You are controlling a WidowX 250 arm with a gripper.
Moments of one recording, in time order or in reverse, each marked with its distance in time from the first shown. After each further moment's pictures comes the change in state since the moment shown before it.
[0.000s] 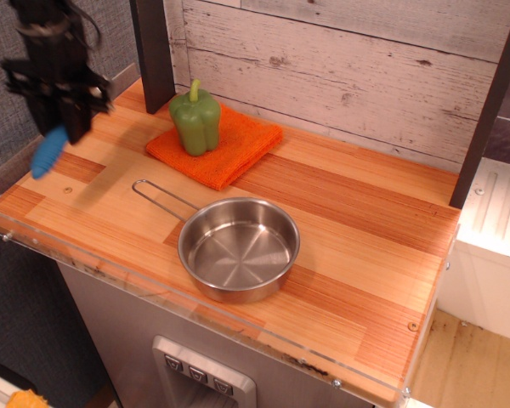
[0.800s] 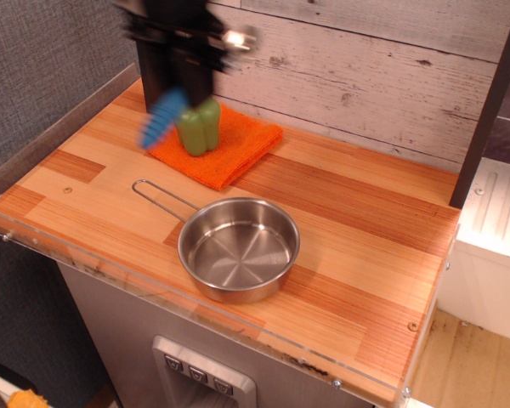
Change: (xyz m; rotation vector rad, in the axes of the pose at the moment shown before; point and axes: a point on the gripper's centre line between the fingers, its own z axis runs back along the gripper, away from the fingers) arm -0.013 -0.162 0.077 -0.173 -0.114 -0.446
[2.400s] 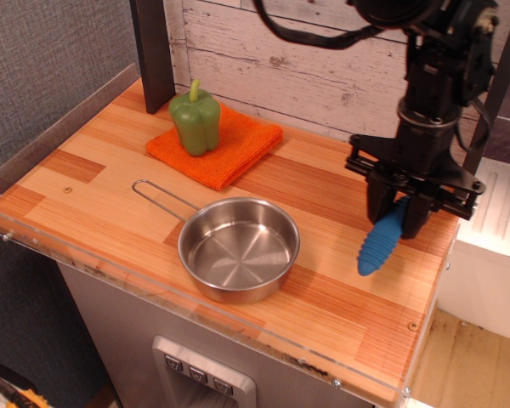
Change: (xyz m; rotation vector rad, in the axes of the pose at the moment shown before) arm 0.057 -0.125 -0.107 0.037 0.086 0.111
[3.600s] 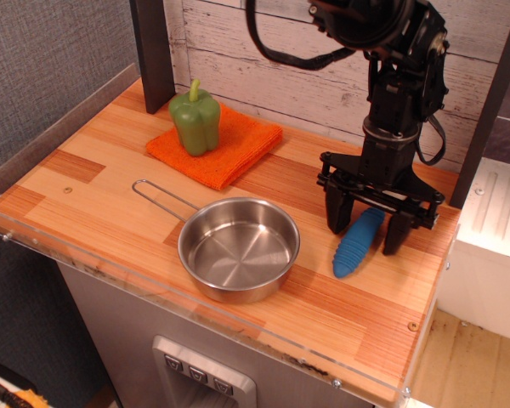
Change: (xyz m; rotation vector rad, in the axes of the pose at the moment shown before) arm -0.002 0.022 -0.020 -0.030 0.076 0.030
